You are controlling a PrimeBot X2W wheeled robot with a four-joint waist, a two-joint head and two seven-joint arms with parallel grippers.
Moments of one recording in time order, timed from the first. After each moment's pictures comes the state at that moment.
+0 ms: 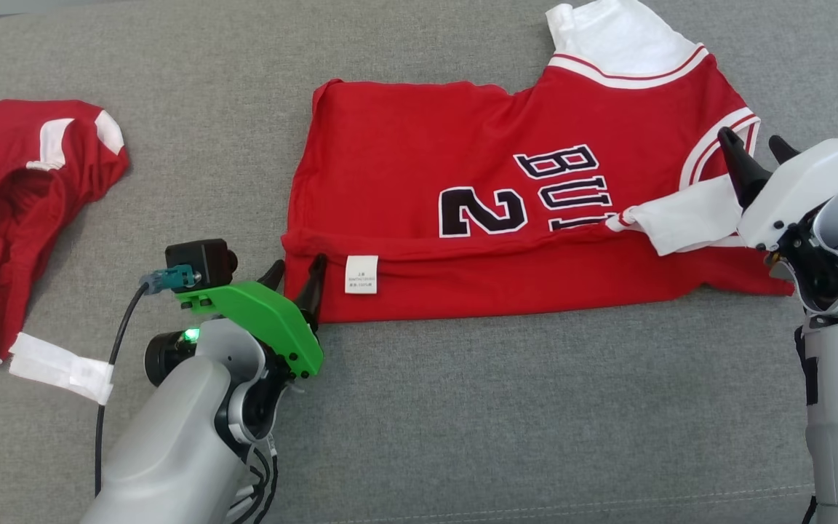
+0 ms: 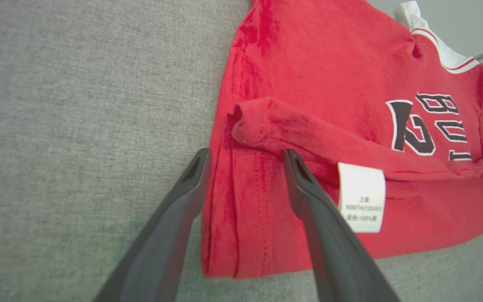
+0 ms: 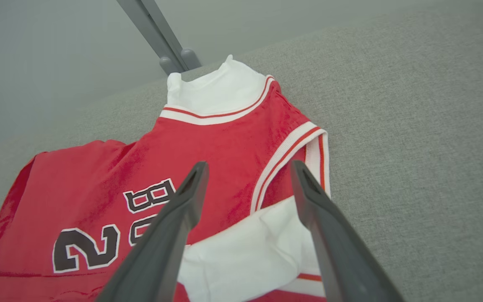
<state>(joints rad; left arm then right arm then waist) -0.55 0.21 -0.59 0.52 -0.94 0.09 0.08 -0.57 -0.13 -0.20 0.24 0.33 0.13 0.55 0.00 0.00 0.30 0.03</state>
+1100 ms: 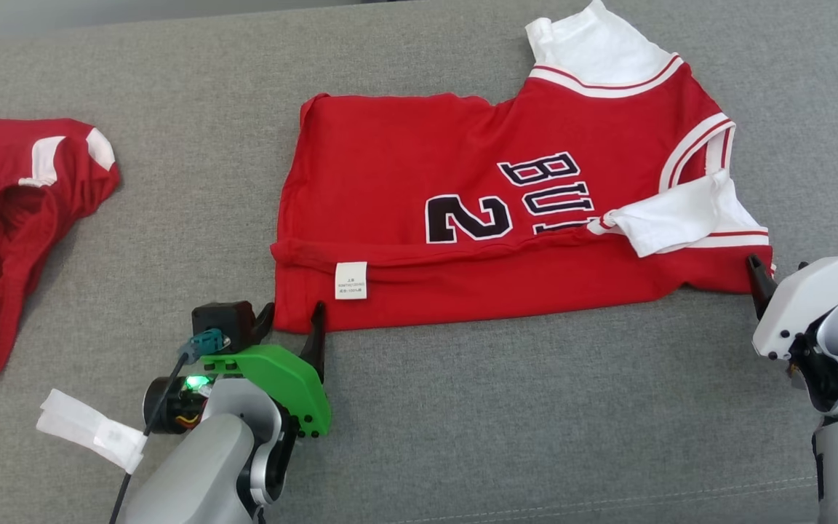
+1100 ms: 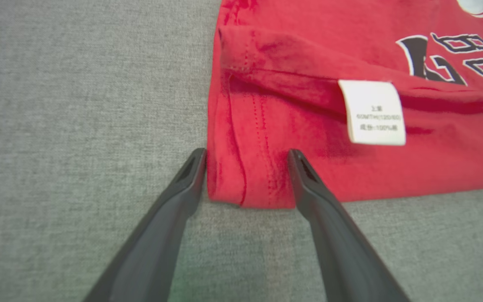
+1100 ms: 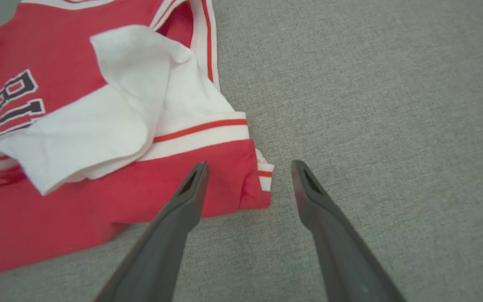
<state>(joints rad) -0.45 0.23 -0.68 0.51 -0.79 0.20 -0.06 -0.34 -0.11 -0.29 0.23 0.18 0.13 0.53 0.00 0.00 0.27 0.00</state>
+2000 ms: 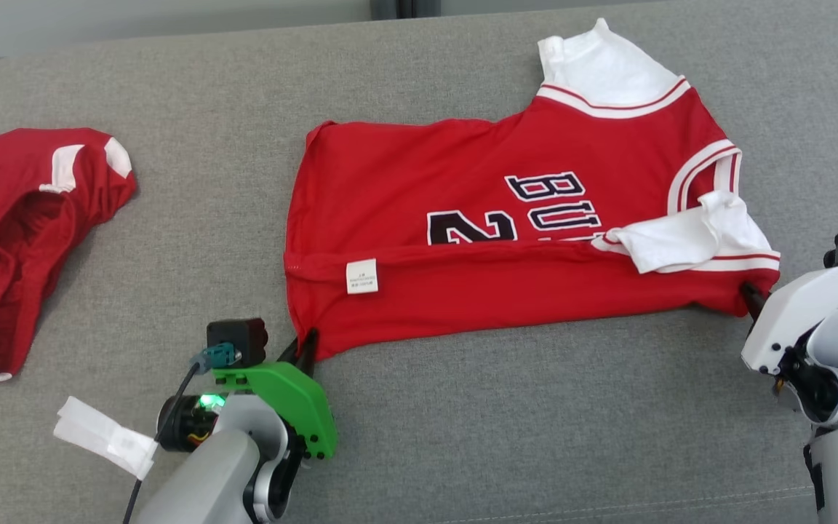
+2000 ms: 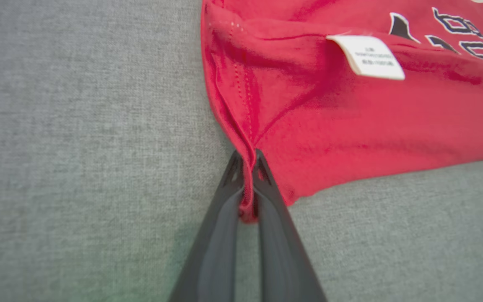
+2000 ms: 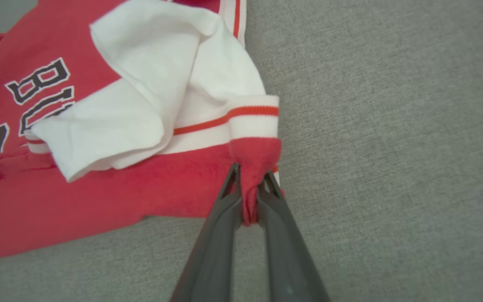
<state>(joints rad) -0.45 0.21 -0.71 0.62 -0.82 0.15 -0.04 -0.35 -0.14 -0.25 0.34 0.31 0.13 0.57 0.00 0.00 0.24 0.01</state>
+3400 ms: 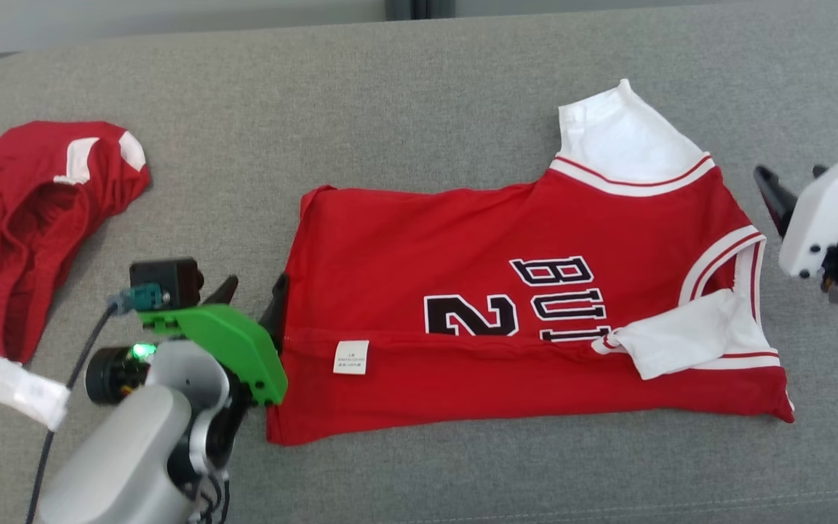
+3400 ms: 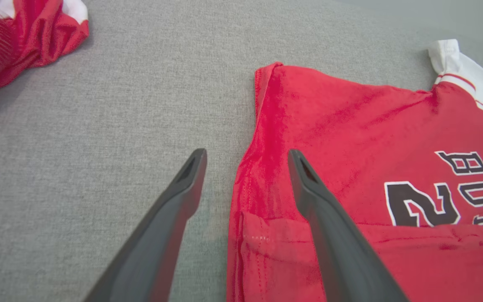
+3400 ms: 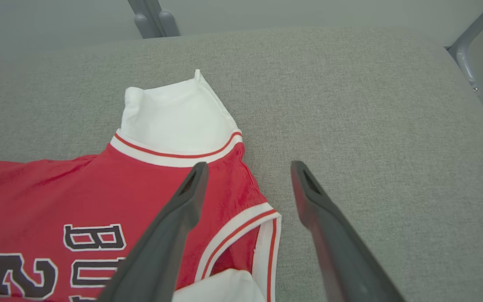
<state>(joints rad) -0.42 0.41 -0.65 0.19 -0.88 0.28 0.17 -0.46 -0.24 -0.17 0.06 0.25 0.13 0.78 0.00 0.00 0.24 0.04</state>
